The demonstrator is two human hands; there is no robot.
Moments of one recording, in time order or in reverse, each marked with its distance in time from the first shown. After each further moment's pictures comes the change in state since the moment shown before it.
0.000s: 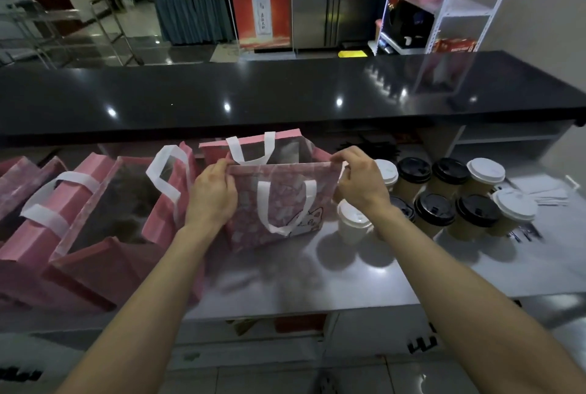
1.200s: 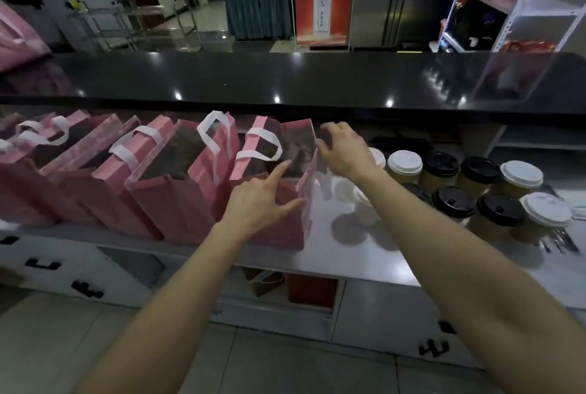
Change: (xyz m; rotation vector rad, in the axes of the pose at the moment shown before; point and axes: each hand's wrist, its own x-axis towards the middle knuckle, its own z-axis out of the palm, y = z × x) left_hand -0.114 0.058 -0.018 0.412 -0.219 0.095; right_hand 0.010 -0.072 0.001 -0.083 -0.300 -0.054
